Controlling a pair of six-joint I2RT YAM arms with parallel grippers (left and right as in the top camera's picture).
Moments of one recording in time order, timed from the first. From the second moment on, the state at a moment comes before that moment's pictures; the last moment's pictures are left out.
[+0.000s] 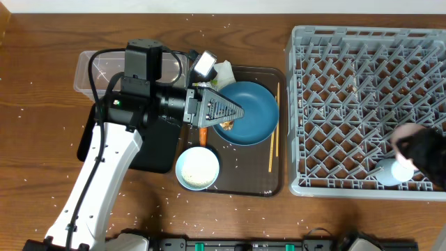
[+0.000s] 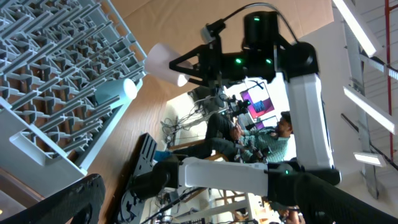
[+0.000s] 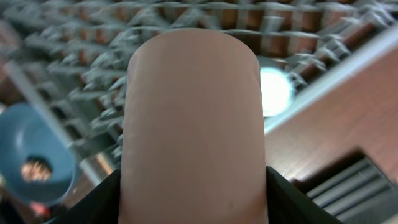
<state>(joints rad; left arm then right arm) -0.22 1.40 1.27 -0.59 1.48 -0.36 -0.58 1.17 1.39 -1.45 -0.16 0.25</state>
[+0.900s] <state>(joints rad) -0.22 1.40 1.27 -0.60 1.48 -0.36 -1.03 1.62 1.39 -1.33 -0.16 0.28</state>
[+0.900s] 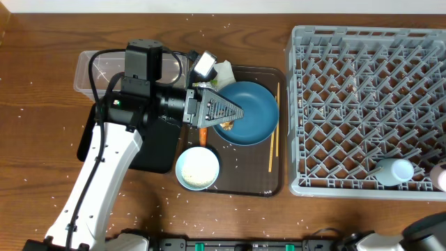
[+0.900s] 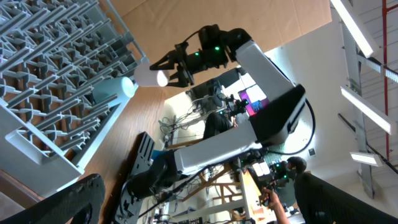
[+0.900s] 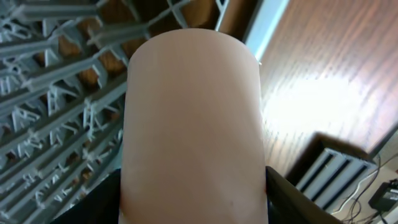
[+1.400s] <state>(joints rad) -0.22 1.40 1.27 -0.60 1.48 -0.40 -1.03 1.71 1.42 -1.33 -0.26 0.29</state>
